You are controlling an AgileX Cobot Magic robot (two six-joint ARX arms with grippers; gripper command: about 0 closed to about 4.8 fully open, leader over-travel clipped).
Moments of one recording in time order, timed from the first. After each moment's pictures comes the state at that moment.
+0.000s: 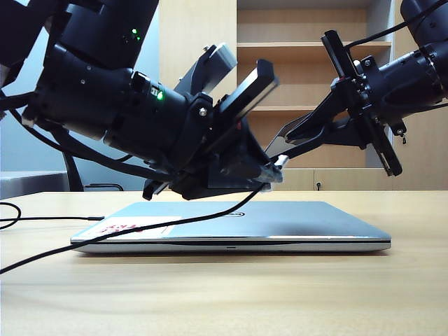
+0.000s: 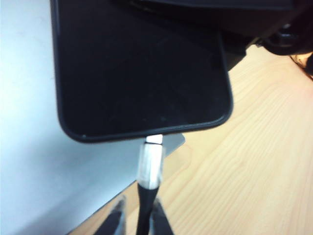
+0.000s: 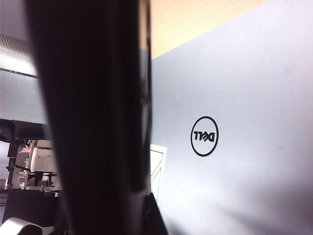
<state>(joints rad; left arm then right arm) -0.88 1.60 0.56 0.70 0.12 -0.44 0.26 1.44 0.69 0.33 -0.66 0.84</state>
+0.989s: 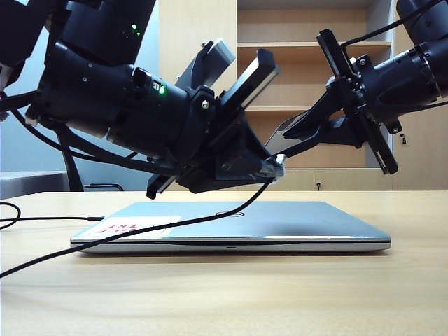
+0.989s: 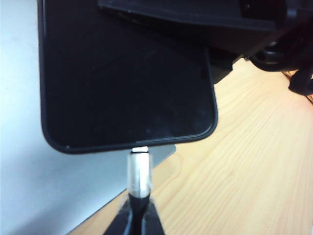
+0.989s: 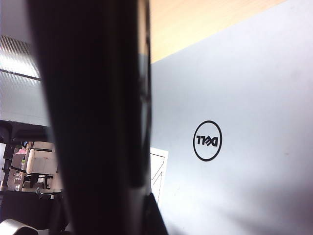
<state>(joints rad) -0.88 1.60 0.56 0.75 0.12 -0.49 0.29 1.44 0.69 0.34 -0.64 0.84</state>
